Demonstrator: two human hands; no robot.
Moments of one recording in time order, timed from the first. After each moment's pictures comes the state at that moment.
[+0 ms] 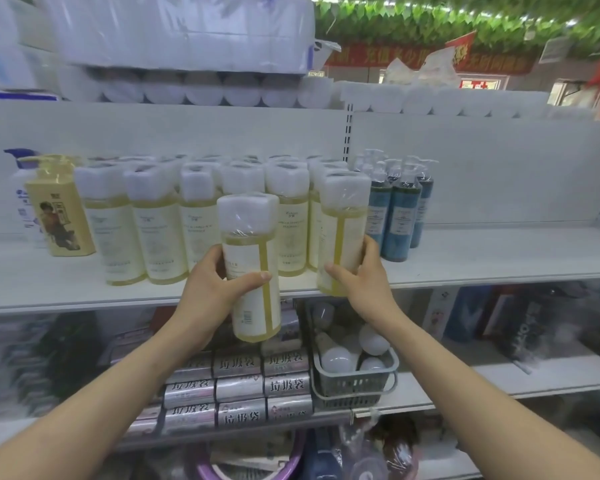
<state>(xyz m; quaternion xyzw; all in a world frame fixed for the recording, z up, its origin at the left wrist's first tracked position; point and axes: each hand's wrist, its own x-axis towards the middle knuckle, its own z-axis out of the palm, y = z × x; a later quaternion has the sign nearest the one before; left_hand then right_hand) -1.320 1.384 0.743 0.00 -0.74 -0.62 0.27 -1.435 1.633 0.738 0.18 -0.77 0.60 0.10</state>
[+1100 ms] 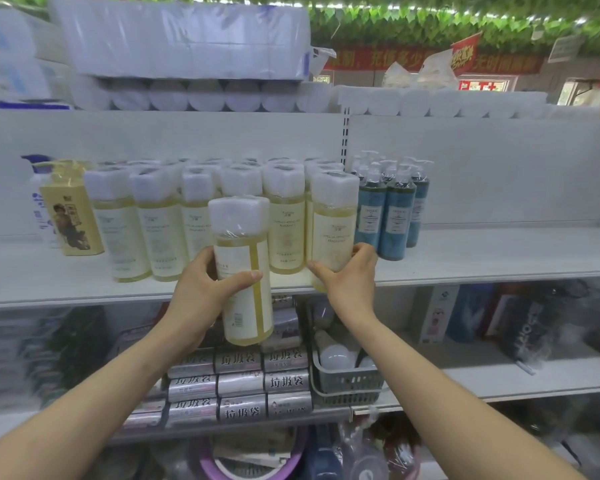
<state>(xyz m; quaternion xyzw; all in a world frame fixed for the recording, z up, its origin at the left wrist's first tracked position) -1.298 1.390 0.746 0.02 -0.73 -0.62 0.27 -1.427 1.611 0.728 0.10 -0.82 0.52 0.22</state>
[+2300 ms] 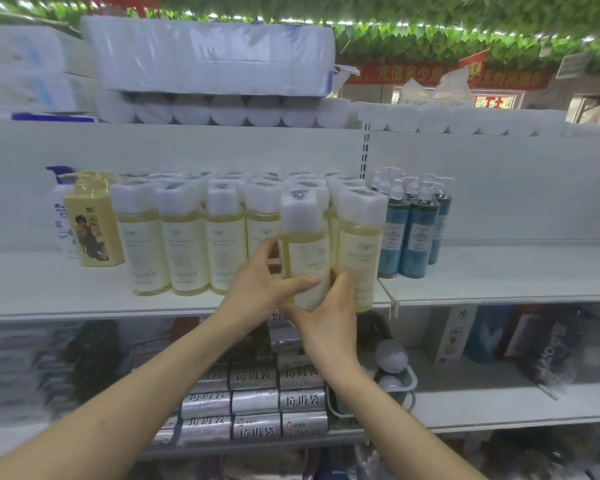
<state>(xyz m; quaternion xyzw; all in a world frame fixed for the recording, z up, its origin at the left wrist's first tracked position) -1.326 1.412 0.782 -0.03 -0.81 -0.53 0.25 -1.354 1.552 0.728 0.18 -0.77 0.58 0.20</state>
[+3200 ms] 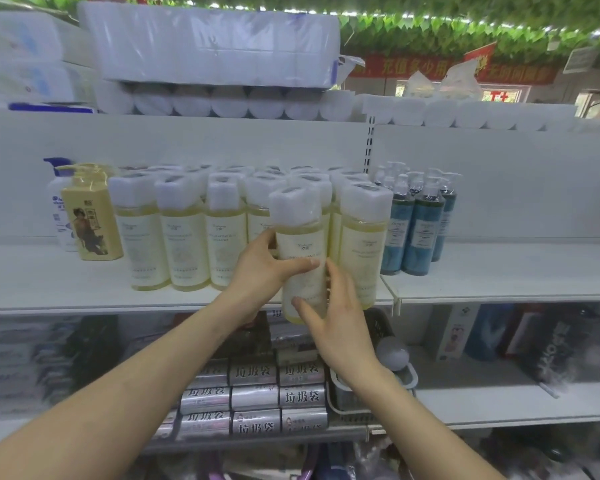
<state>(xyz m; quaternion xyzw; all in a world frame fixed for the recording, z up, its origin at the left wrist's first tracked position) -1.352 1.408 0.785 0.00 -0.77 -0.59 0.24 -1.368 1.571 0.718 0.29 -0.80 0.49 0.20</state>
